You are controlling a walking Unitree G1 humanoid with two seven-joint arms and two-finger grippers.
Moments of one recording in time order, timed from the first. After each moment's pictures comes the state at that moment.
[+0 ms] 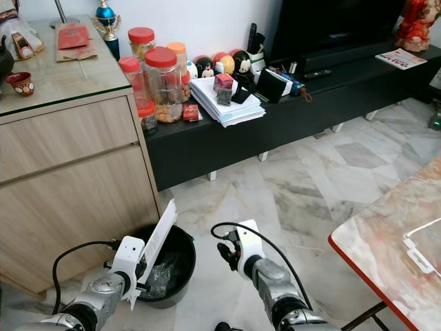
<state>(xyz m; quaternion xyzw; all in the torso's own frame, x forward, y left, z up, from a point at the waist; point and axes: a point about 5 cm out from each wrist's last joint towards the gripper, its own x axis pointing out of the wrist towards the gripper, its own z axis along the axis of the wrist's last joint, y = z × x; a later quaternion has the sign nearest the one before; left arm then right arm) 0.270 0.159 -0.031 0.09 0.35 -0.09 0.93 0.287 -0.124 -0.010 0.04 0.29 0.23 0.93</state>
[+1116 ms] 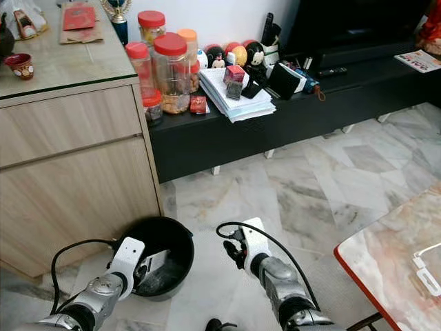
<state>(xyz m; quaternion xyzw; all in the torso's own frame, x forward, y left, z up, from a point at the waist) 0.265 0.166 -0.034 0.12 0.35 -0.07 0.93 0.275 -0.148 -0.022 0.02 0.31 0.18 0.93</state>
